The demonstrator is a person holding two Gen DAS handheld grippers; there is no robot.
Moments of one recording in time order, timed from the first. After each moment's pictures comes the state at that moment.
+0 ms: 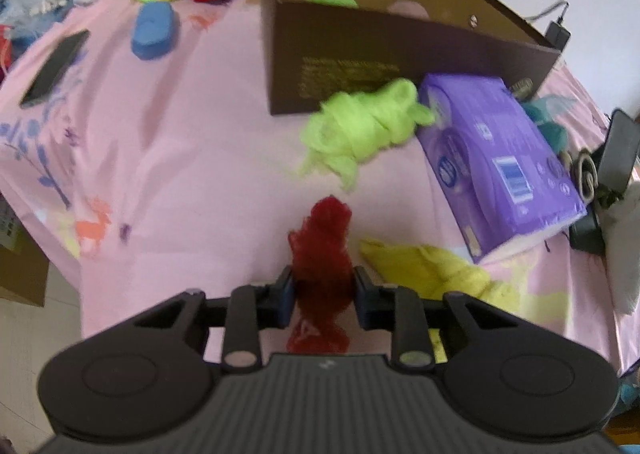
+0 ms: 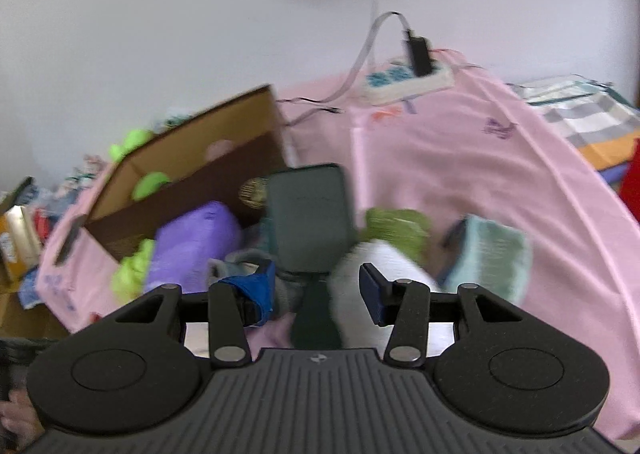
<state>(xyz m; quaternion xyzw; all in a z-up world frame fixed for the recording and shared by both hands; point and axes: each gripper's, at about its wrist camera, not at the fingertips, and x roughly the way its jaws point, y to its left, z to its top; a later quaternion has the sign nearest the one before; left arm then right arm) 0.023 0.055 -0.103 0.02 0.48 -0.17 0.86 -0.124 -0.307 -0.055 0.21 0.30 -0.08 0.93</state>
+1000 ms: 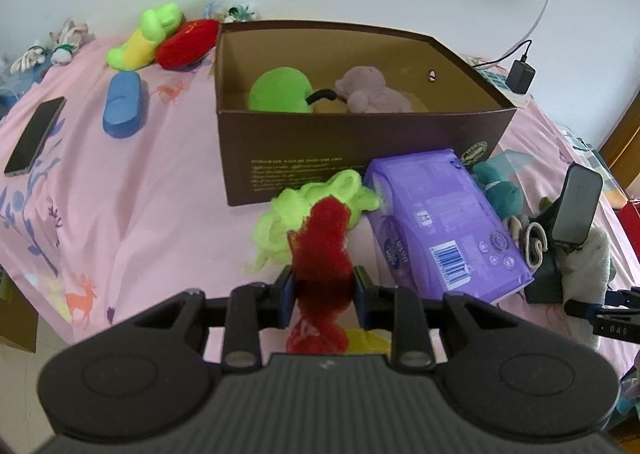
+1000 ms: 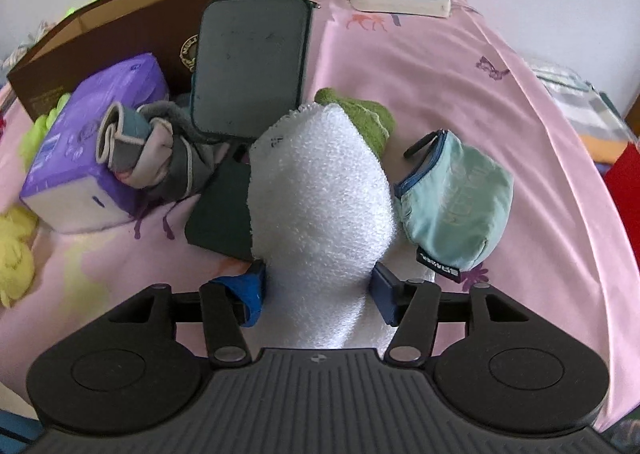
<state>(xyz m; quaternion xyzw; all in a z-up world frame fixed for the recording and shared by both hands) 0.035 0.020 -0.060 0.02 0.43 -0.21 0.88 -0.103 -0.297 -0.118 0.09 0.43 -0.09 0.89</state>
